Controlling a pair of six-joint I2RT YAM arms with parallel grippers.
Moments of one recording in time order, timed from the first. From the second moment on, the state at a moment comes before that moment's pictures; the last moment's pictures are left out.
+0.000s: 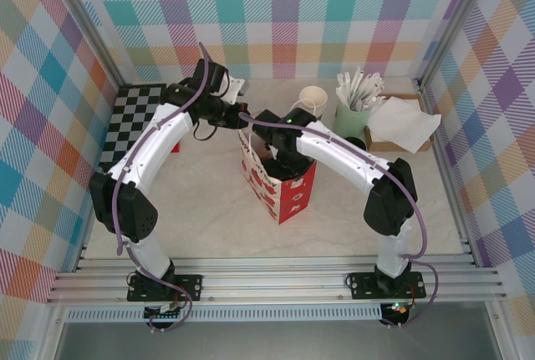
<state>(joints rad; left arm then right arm) -0.40 1.74 1.79 -0.98 0.34 -0.13 0.84 1.92 1.82 -1.41 -0.01 0.42</state>
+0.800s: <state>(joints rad) -0.40 1.74 1.79 -0.98 0.34 -0.14 0.84 1.92 1.76 -1.34 0.00 0.42</state>
